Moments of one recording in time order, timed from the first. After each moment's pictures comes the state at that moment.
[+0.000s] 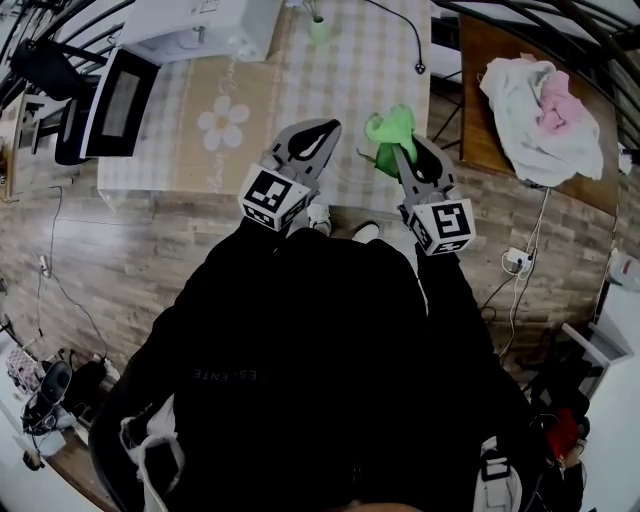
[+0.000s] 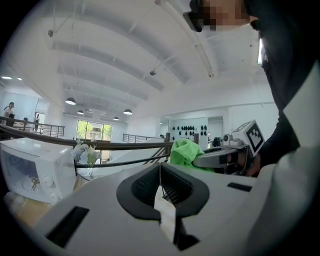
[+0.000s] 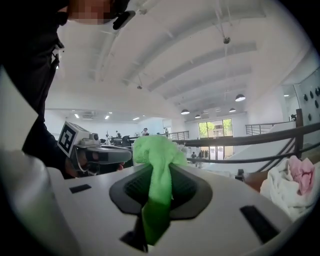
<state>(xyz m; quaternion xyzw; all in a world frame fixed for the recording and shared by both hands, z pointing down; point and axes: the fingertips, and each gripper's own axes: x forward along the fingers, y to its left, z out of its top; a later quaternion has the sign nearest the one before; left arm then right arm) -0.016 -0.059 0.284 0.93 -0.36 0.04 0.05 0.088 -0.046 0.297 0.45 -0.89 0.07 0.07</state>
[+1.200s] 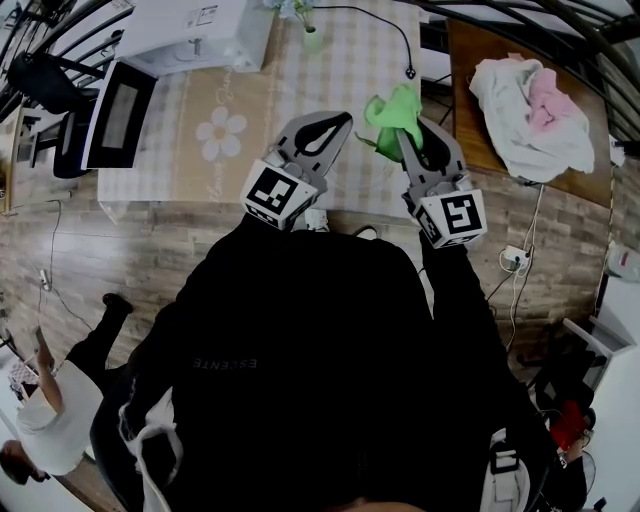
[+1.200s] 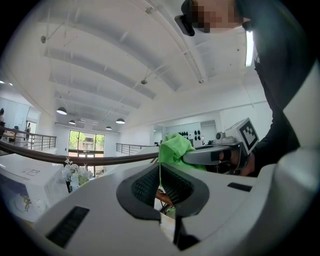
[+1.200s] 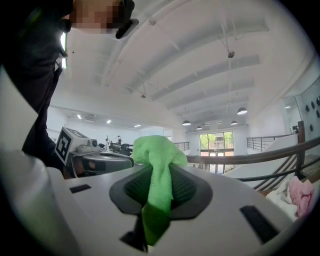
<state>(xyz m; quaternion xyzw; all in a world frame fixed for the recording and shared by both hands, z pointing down) 0.007 -0.064 0.224 0.95 -0.32 0.01 -0.01 0.090 -0.063 0.227 0.45 -0.89 0.01 0.03</state>
